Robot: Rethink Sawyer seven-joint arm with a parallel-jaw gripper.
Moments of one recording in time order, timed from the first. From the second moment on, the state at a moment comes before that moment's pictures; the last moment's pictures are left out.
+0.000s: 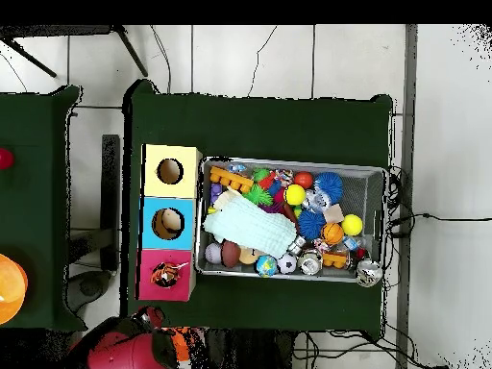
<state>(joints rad) 0.38 -0.98 -0.16 2.13 -0.13 0.39 1.44</state>
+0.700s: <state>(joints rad) 0.34 -0.86 -0.15 2.13 -0.18 0.25 1.44</state>
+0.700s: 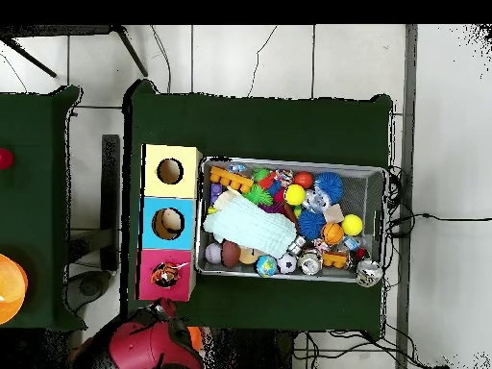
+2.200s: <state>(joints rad) 0.42 -0.83 -0.14 2.13 -0.16 0.24 1.44</state>
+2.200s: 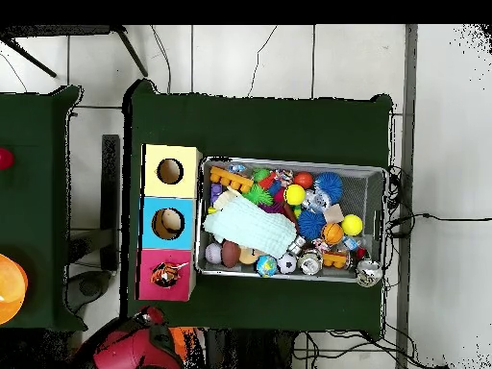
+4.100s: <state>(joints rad) 0.35 -0.84 -0.10 2.16 -0.13 0.12 1.44</state>
